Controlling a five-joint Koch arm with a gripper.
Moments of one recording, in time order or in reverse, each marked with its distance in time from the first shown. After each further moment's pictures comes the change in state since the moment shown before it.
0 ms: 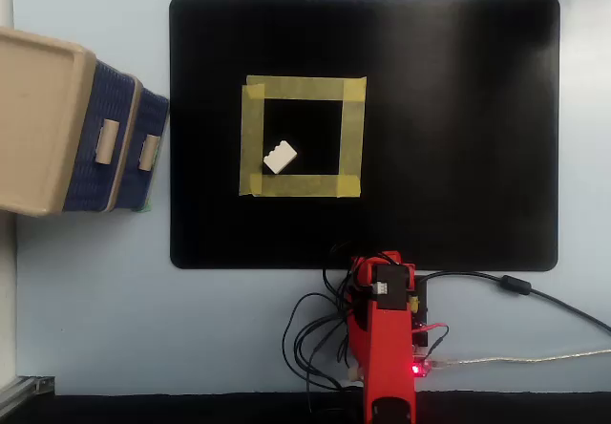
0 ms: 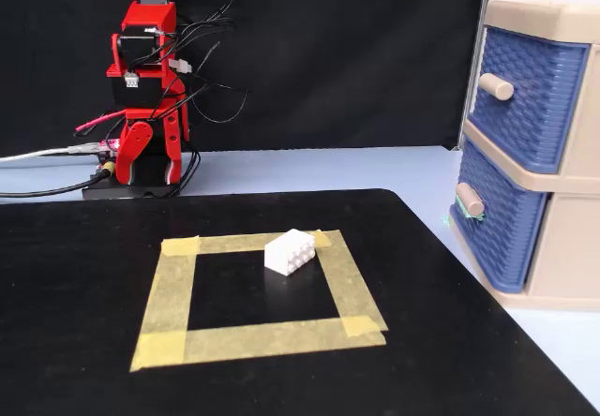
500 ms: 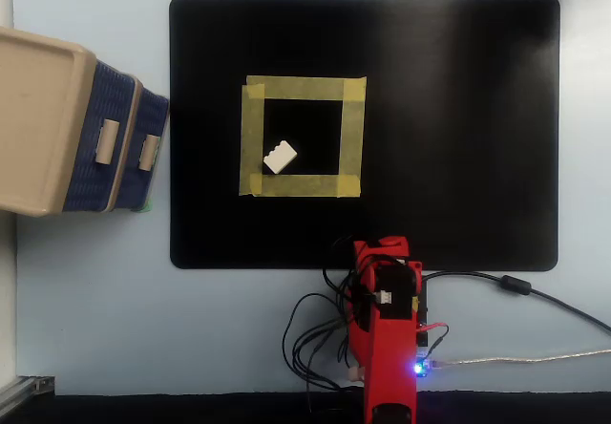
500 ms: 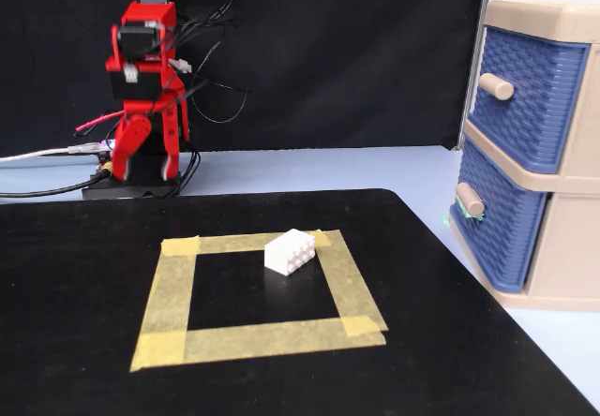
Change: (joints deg) arm -0.5 0.0 -18.0 3.2 -1.0
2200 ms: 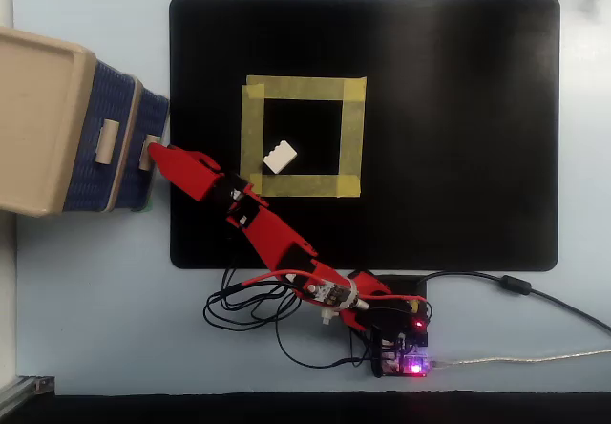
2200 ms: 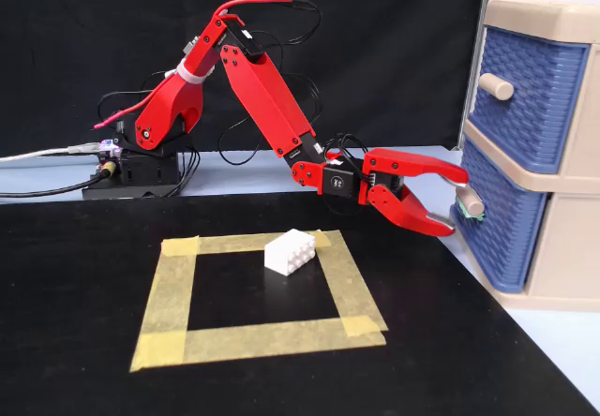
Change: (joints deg) arm -58.4 -79.1 -24.3 -143.4 -91.8
